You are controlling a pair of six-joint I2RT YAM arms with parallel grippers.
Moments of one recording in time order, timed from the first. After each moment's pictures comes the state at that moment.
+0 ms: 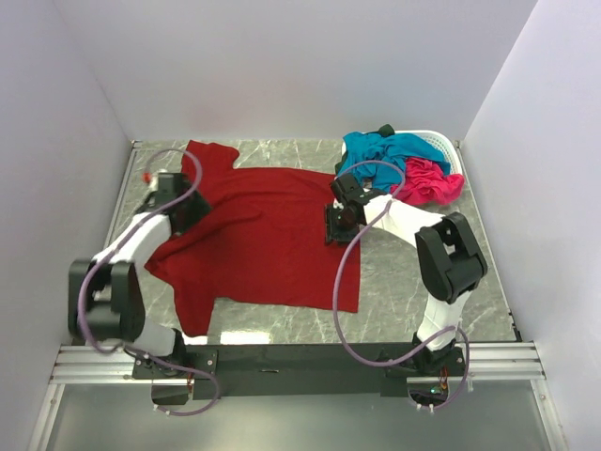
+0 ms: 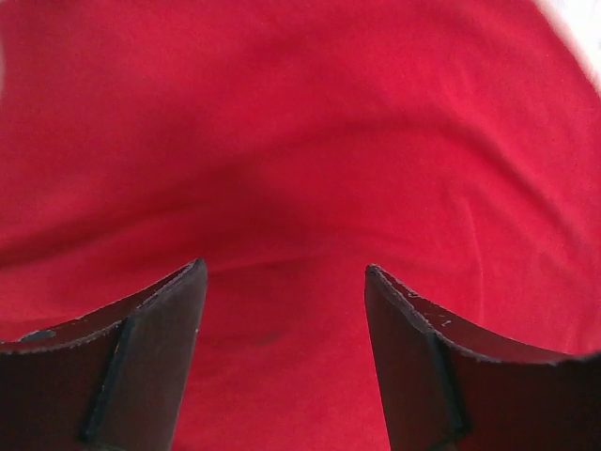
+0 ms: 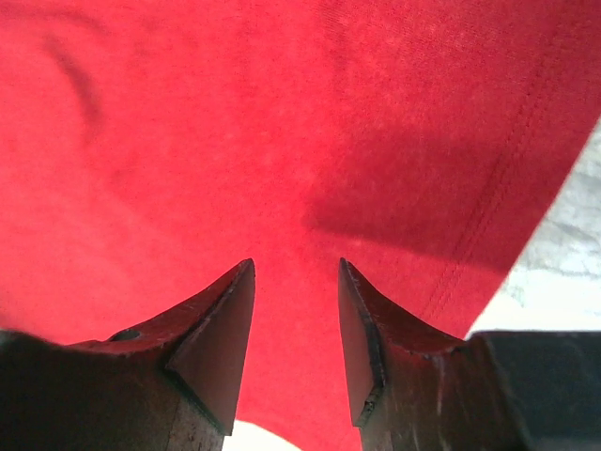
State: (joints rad) left arm 0.01 1.42 0.93 -0.32 -0.12 -0.71; right arm 0.49 1.80 1.22 -0.57 -0.09 0.46
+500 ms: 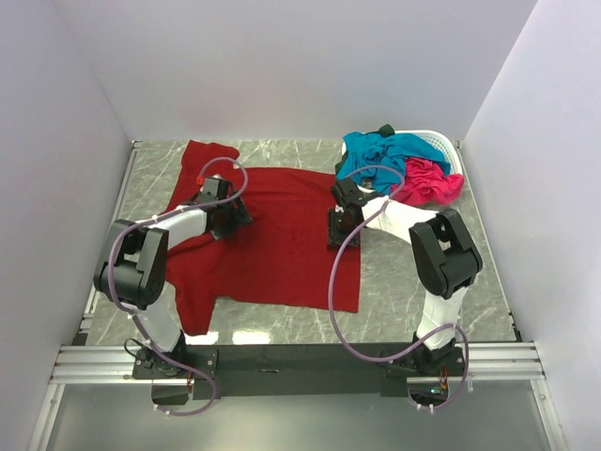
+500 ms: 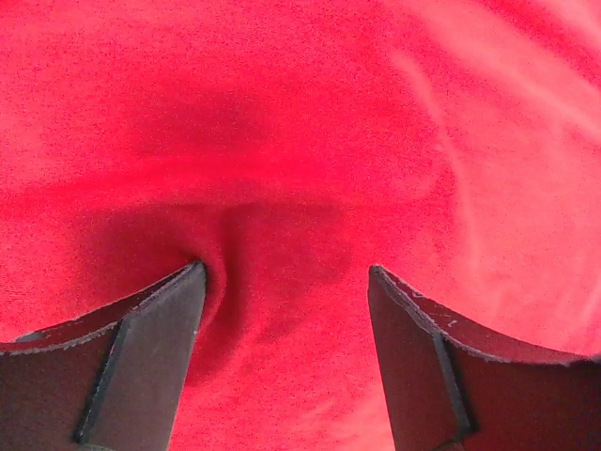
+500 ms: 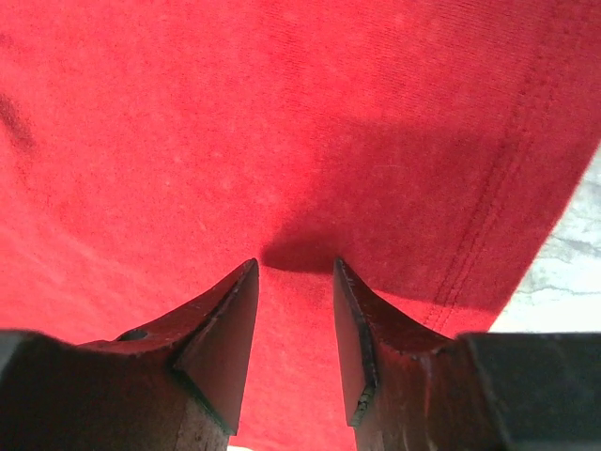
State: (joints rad) left arm -0.25 1.73 0.99 -0.19 -0.01 -0.72; right arm 0.49 1.87 1.20 -0.55 -0.06 0.49
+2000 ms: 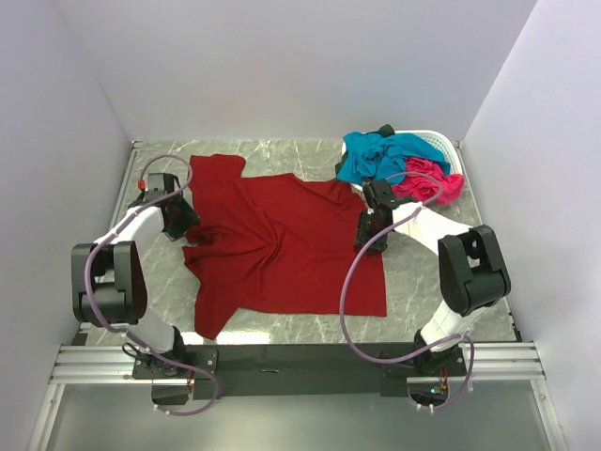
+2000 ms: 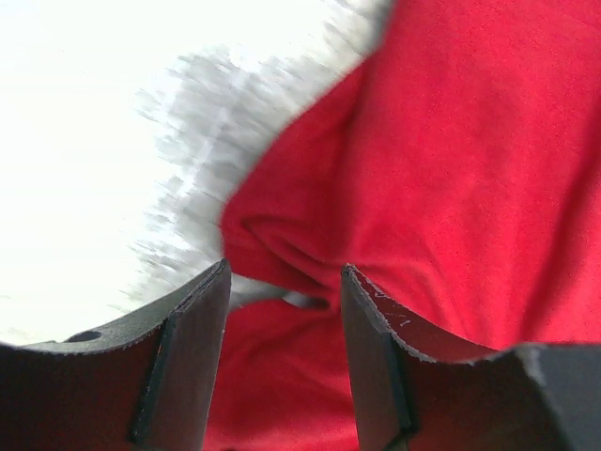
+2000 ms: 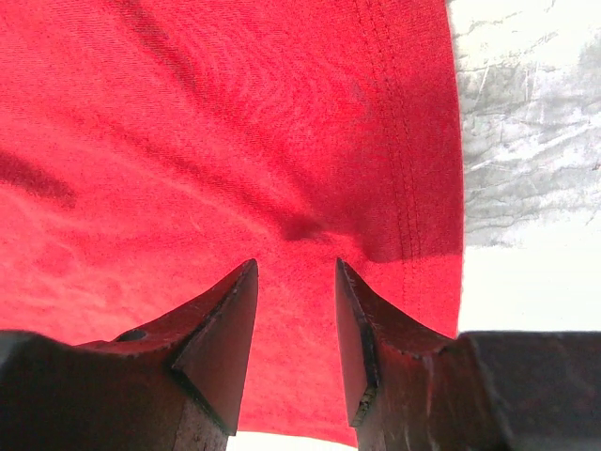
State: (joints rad) left arm 0.06 1.57 0.98 -0.41 -0.05 -0.63; right arm 0.32 1.67 1.04 -0.60 -0.05 0.54
